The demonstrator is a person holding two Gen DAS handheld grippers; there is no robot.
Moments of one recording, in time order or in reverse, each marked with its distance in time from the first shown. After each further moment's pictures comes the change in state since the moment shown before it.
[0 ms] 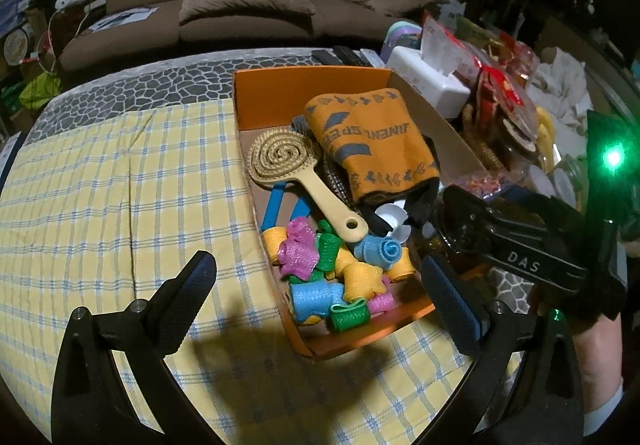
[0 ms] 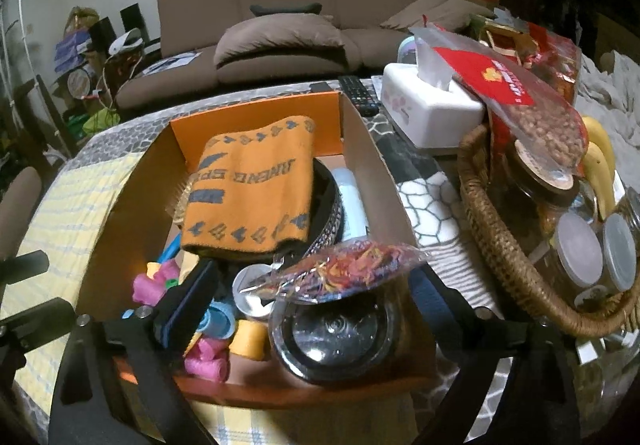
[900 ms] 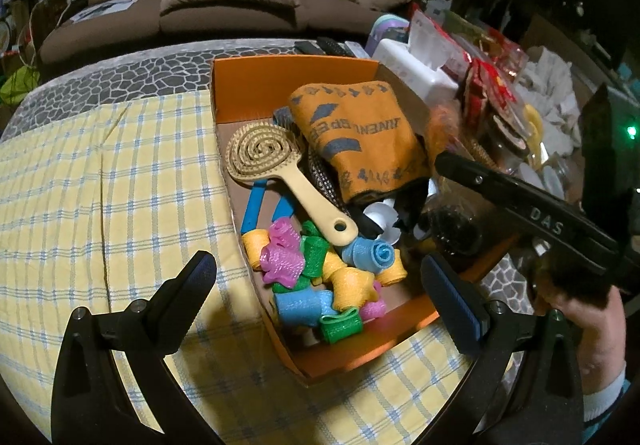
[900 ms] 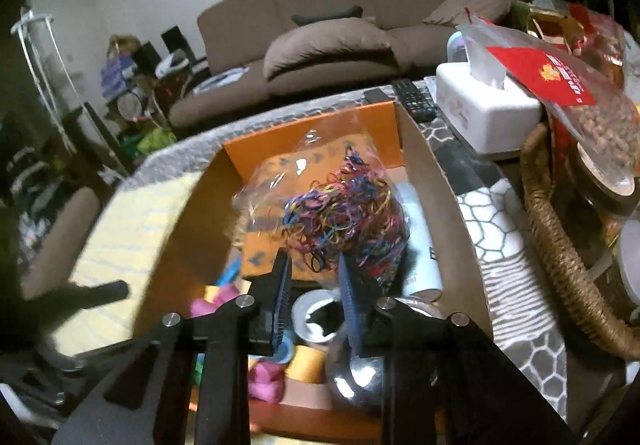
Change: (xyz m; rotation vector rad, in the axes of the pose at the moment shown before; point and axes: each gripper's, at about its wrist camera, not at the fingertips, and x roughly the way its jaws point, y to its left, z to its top) left arm 0.017 0.005 0.004 -0.008 0.022 -0.085; right arm 0.003 -0.003 0.016 0.062 -0.025 0.268
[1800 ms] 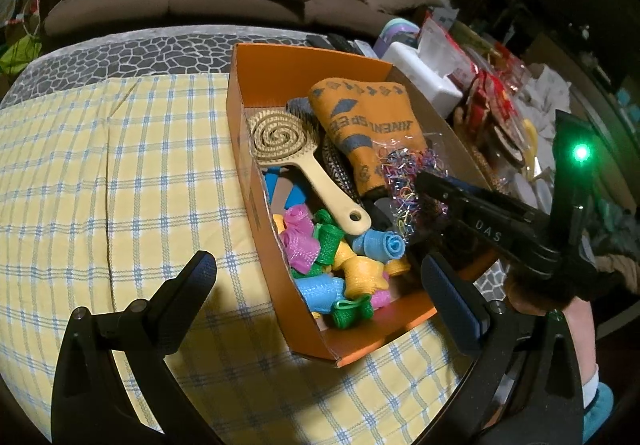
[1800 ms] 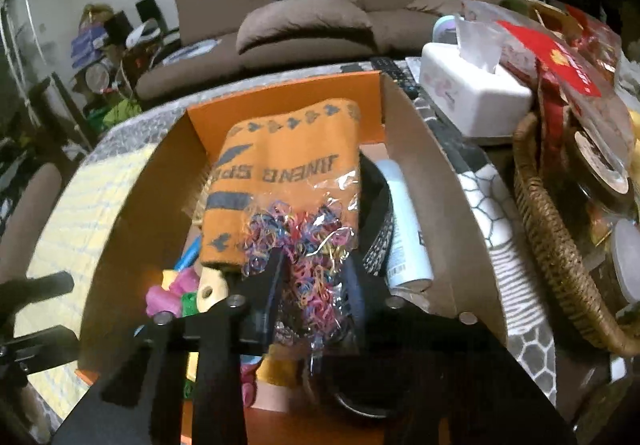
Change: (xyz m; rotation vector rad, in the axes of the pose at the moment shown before) left arm -0.007 0.025 -0.007 -0.080 0.020 -0.045; right arm 0.037 0.010 -0.009 -0.053 0.090 -0.168
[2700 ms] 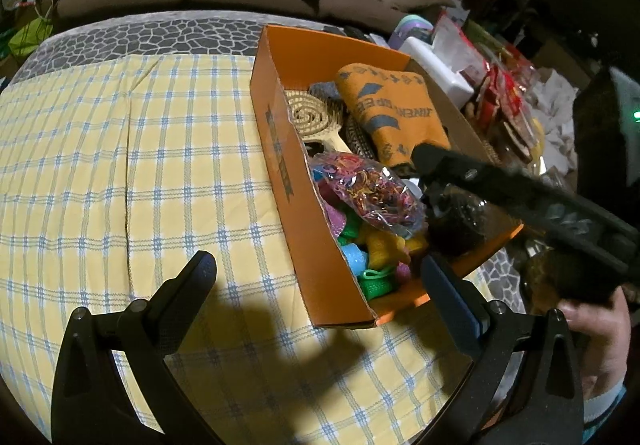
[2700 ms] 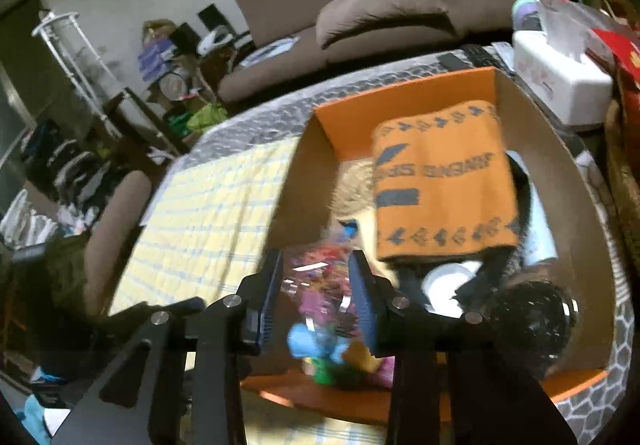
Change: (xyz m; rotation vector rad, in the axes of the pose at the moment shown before) left arm -0.008 0.021 -0.019 -0.042 0.019 0.013; right arm -0.022 0.053 0.009 0.056 0.039 0.320
